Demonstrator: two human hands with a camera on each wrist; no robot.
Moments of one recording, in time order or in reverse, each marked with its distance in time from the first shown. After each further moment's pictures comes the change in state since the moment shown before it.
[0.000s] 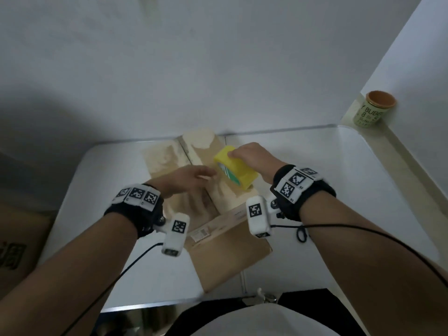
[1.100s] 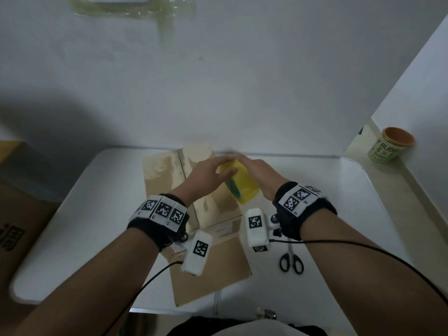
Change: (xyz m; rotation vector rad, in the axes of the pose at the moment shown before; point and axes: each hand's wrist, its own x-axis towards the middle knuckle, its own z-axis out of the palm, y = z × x) left_hand 0.017 0.092 0.046 0.112 0.511 0.182; right_hand 0.001 0.013 -0.051 0.151 -0.071 0.084
